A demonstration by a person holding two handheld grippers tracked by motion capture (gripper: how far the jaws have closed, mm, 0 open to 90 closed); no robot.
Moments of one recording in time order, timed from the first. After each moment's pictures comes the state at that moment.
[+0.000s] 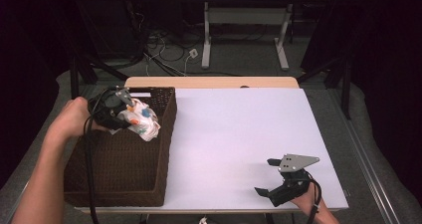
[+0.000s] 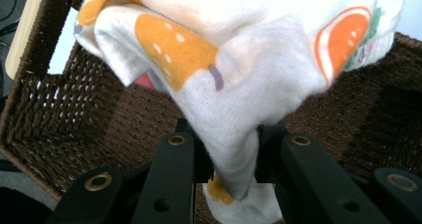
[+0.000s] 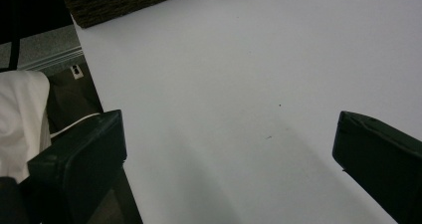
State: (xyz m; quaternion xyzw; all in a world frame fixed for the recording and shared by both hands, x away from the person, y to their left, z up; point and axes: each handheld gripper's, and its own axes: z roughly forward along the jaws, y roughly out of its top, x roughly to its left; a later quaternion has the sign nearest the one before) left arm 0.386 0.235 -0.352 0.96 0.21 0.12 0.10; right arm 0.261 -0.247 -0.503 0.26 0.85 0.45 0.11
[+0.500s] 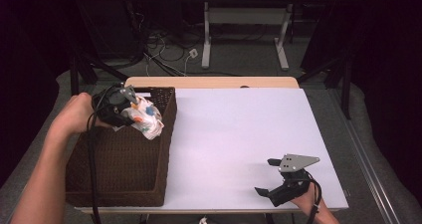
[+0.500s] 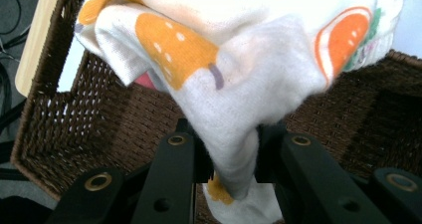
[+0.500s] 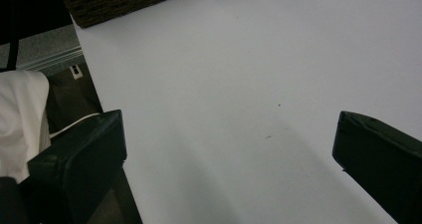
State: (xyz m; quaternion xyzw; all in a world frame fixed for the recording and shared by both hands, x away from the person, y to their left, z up) left arm 0.387 0.223 -0.342 0.97 0.19 0.13 0.10; right arm 0.261 -0.247 -0.503 0.26 0.85 0.45 0.11
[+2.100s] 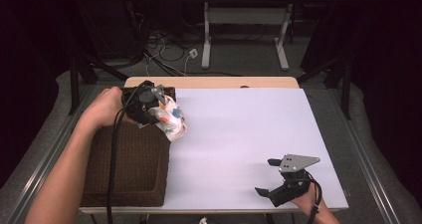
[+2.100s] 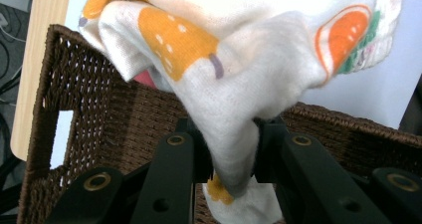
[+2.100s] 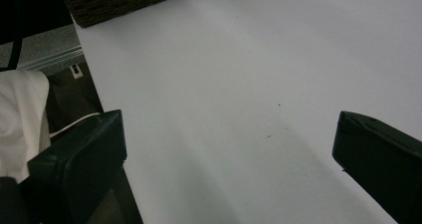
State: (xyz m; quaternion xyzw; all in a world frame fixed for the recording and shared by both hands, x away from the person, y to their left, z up) left arm 0.395 0.157 -0.340 0.98 0.11 0.11 0.10; right arm 0.260 -0.248 -0.502 0.26 0.85 0.45 0.11
